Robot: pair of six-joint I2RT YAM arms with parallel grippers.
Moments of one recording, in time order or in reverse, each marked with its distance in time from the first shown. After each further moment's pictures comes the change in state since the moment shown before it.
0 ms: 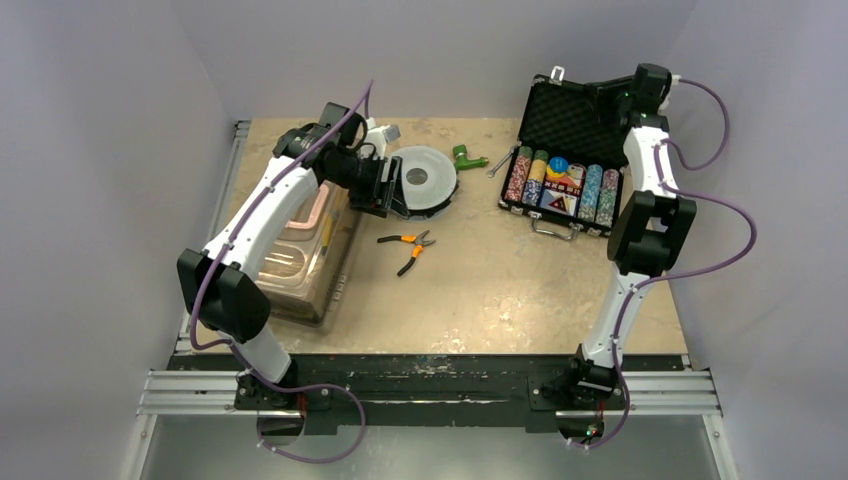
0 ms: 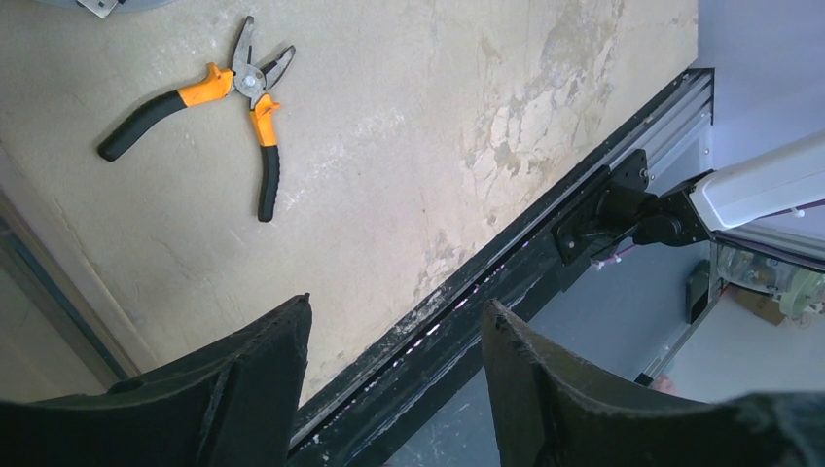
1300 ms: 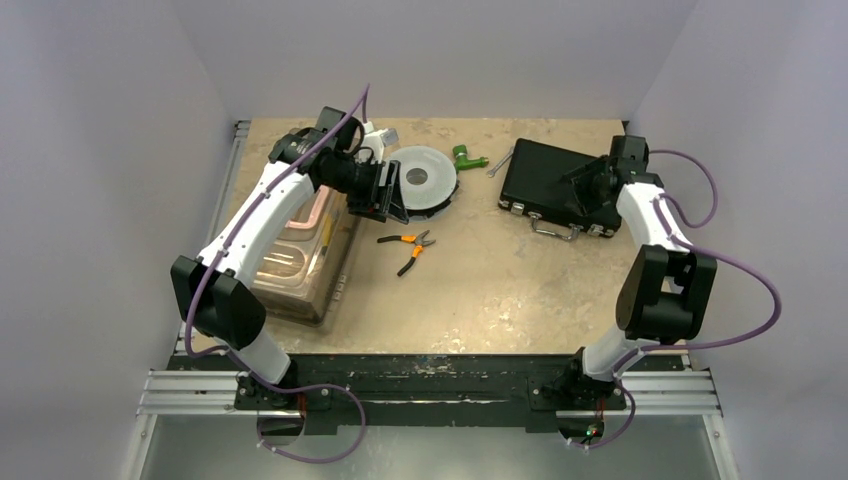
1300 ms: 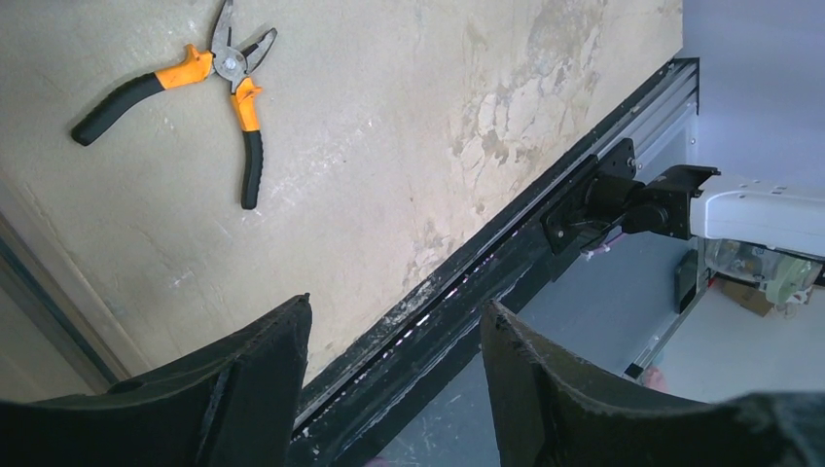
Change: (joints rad) left arm 0.000 -0.044 -0.047 0.008 0.023 -0.009; right arm 0.048 -0.544 -0.776 -0.237 0.006 -0.196
